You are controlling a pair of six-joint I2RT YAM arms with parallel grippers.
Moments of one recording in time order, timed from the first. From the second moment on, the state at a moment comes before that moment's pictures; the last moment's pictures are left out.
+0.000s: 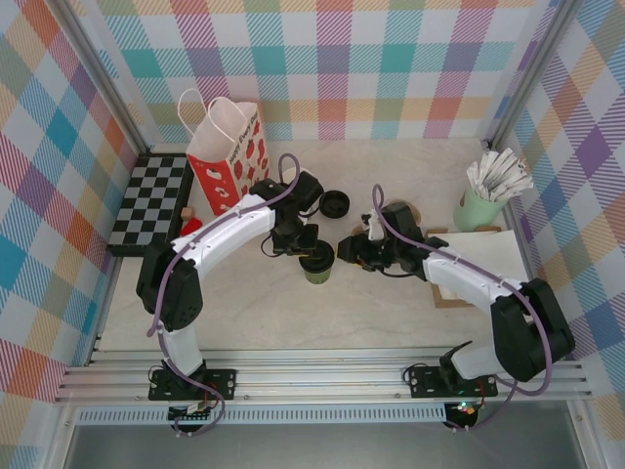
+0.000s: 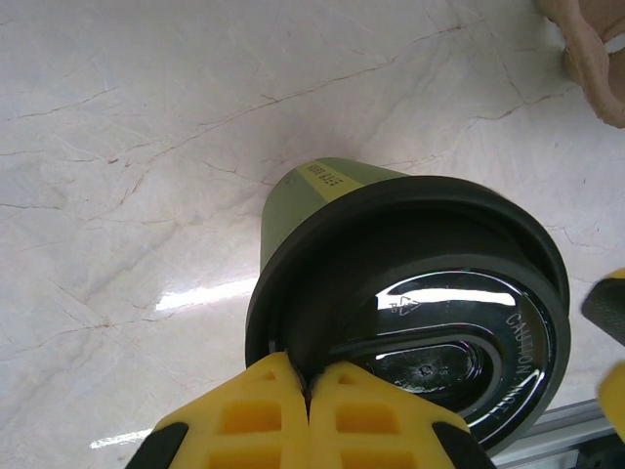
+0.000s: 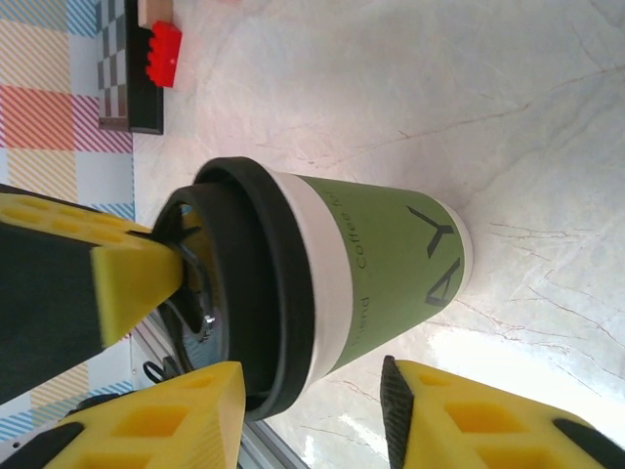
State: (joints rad) left arm -0.69 1.82 1.62 -1.16 0.11 -0.62; right arm 0.51 1.41 0.80 -0.18 -0.59 0.77
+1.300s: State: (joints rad) left arm -0.68 1.84 1.64 -1.17 0.04 -0.37; right arm 0.46 1.55 1.01 -0.44 -0.62 0.76
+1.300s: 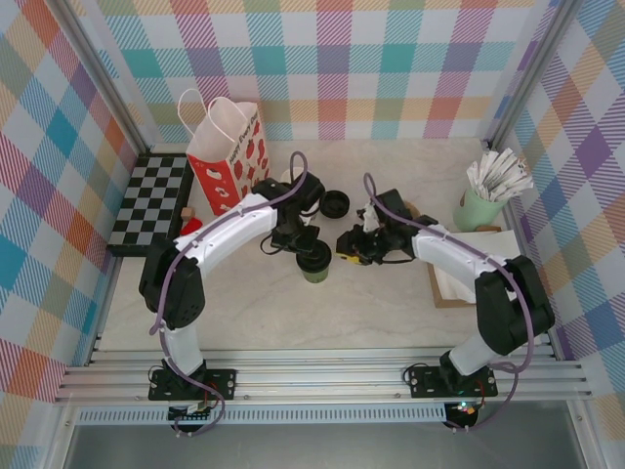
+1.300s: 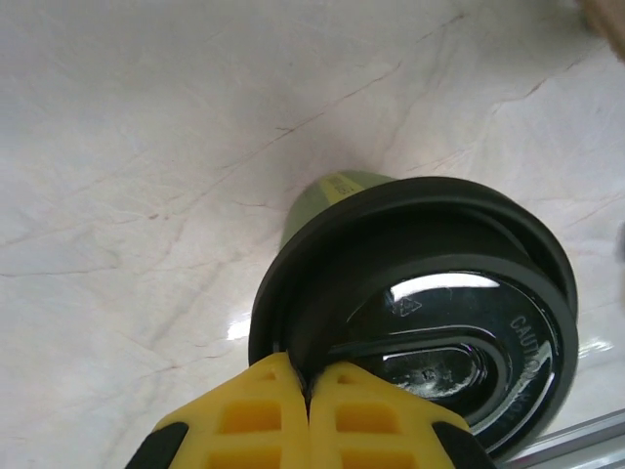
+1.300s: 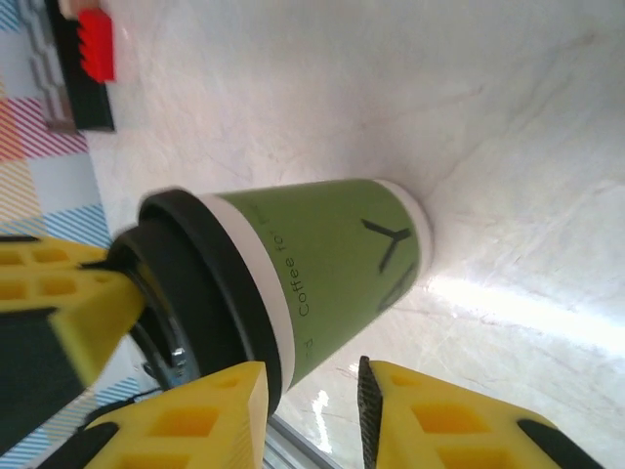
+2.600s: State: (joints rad) left arm -0.68 1.87 1.65 -1.13 0.12 -0.01; right arm 0.45 1.74 1.10 -0.45 -0.83 0.64
